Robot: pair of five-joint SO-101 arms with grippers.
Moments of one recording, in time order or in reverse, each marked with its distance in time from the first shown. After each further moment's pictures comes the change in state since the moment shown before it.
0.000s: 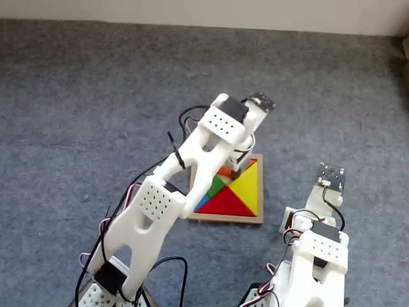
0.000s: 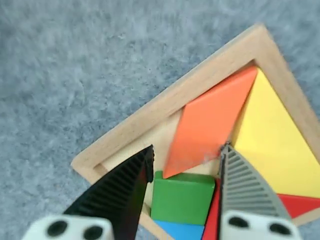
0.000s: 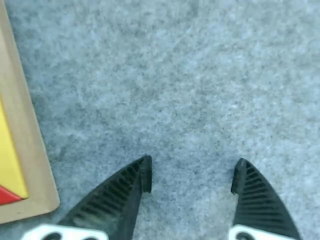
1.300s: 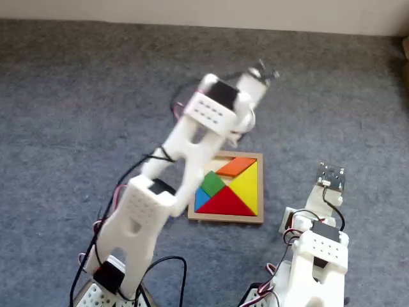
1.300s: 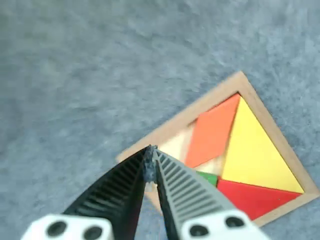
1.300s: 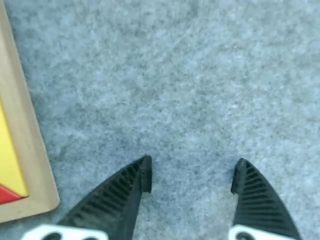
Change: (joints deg) left arm -4.0 -14.9 -2.8 0.5 0.1; right arm 0.0 0.0 0.0 0.0 0.0
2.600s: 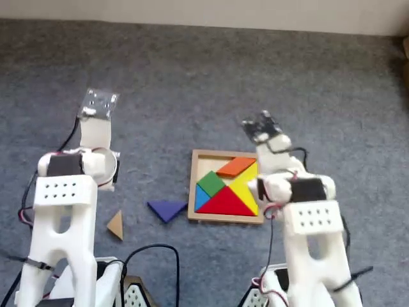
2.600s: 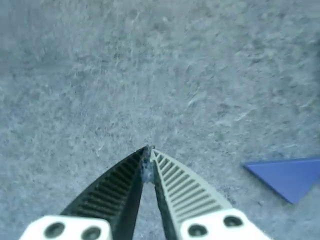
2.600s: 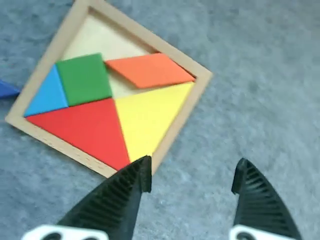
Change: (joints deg) left arm -39.4 -80.2 108.9 -35.5 -8.4; right arm -29.6 10.7 -38.8 26.2 19.7
